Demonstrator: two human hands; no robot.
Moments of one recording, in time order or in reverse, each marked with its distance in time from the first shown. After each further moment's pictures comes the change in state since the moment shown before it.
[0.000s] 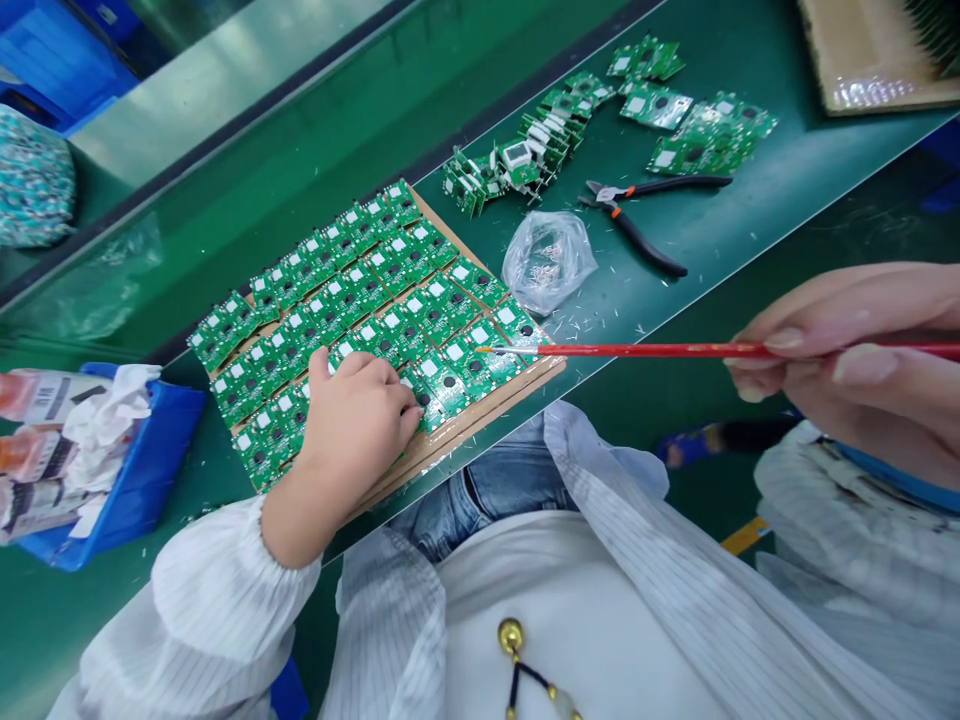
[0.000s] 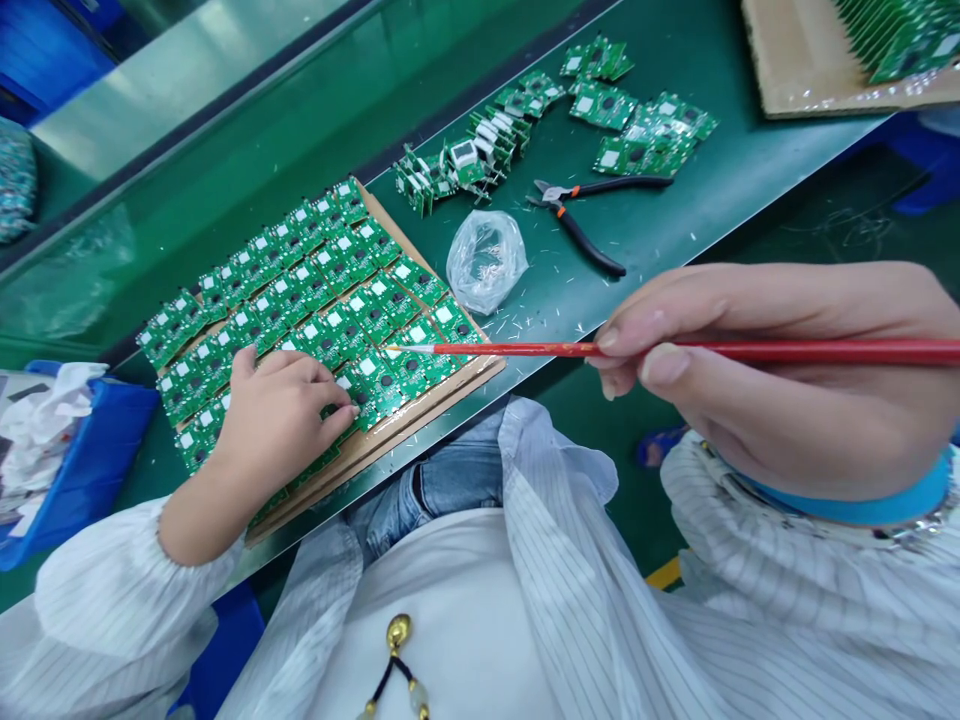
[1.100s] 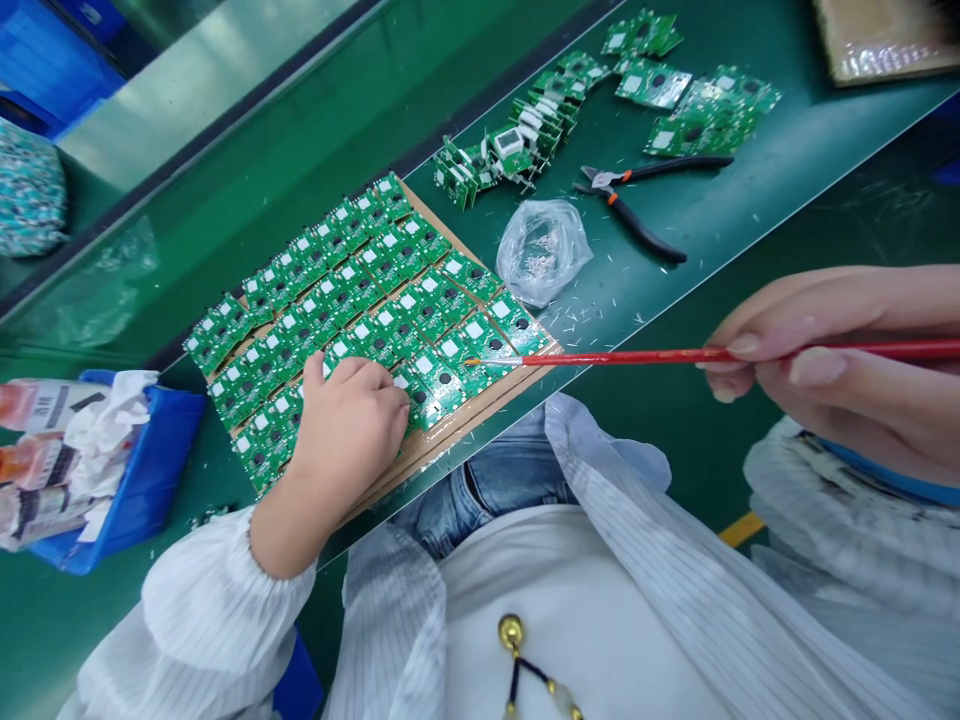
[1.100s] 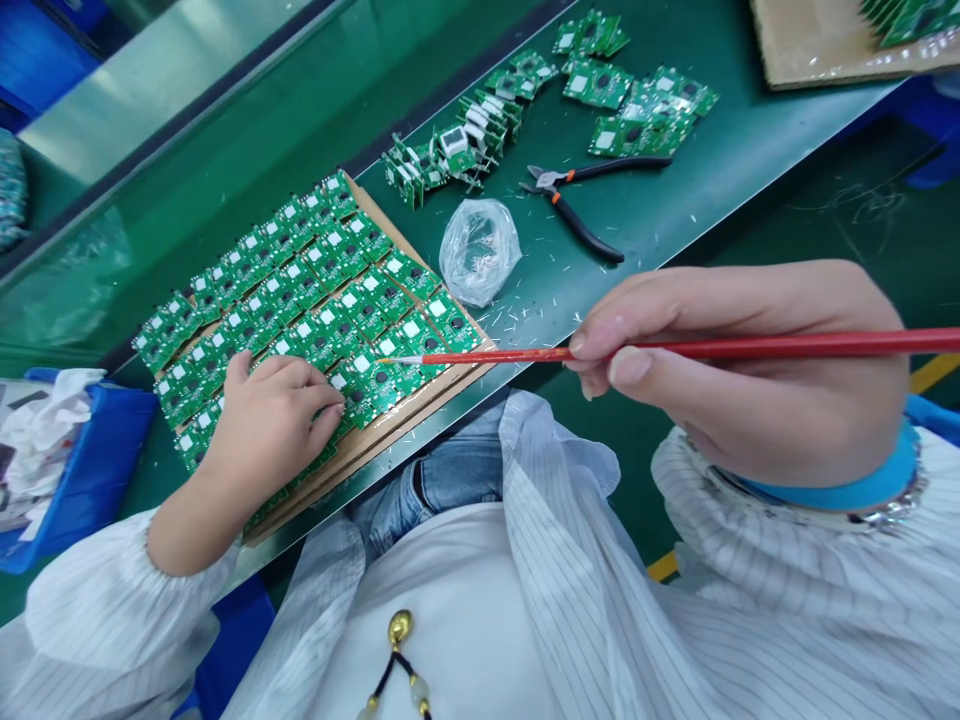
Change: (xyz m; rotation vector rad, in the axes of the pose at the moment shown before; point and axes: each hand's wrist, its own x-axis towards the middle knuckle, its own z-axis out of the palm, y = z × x) left_hand -0.005 -0.001 -0.003 0.028 -0.012 0.047; right_hand 0.003 -0.003 0.003 0.043 -0.157 -0.066
